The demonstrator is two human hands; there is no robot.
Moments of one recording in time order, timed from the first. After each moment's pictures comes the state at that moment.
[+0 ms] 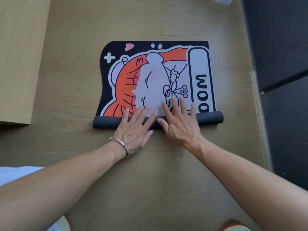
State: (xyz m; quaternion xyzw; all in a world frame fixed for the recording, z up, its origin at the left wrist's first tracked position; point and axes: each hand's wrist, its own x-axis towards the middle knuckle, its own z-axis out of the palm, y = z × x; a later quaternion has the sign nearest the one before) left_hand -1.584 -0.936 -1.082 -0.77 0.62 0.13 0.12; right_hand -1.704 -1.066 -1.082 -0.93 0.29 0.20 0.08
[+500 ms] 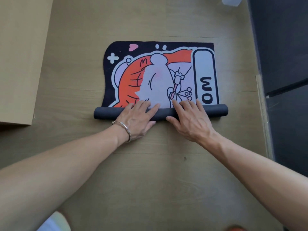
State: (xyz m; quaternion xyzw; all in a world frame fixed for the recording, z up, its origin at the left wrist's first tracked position) left_hand -1.549 -0.965 -1.086 -0.74 0.65 0.13 0.11; right_hand -1.705 -1.095 -1.076 -0.95 0.26 0.15 0.08
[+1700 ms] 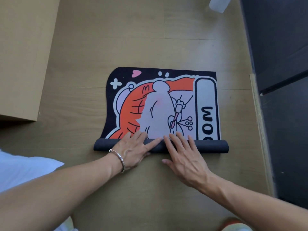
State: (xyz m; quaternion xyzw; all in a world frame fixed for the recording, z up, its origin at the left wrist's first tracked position) left_hand -1.597 -0.889 -1.092 -0.70 0.70 0.13 0.08; right_hand -1.776 -1.001 -1.071 -0.96 0.21 0.16 0.10
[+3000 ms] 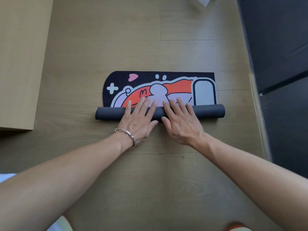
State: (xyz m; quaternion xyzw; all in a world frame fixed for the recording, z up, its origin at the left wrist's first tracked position) left_hand -1.570 -0.964 -1.081 -0.79 0.60 0.11 0.08; right_hand -1.703 -1.074 -1.071 -0.95 0.26 0.17 0.10
